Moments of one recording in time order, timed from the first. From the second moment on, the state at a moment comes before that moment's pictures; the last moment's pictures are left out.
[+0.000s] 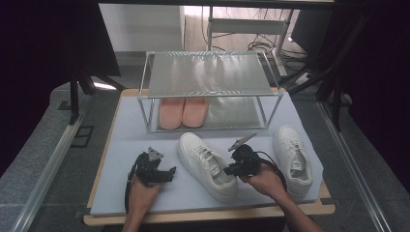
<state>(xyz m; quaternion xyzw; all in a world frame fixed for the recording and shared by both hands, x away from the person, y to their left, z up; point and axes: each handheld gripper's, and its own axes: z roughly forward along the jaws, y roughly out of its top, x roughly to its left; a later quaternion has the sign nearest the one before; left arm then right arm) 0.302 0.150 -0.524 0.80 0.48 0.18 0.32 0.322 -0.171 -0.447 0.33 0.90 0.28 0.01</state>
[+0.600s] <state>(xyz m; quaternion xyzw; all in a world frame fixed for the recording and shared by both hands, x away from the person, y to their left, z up) 0.302 0.150 -0.524 0.80 0.48 0.18 0.32 0.335 -0.191 -0.435 0.37 0.87 0.33 -0.05</state>
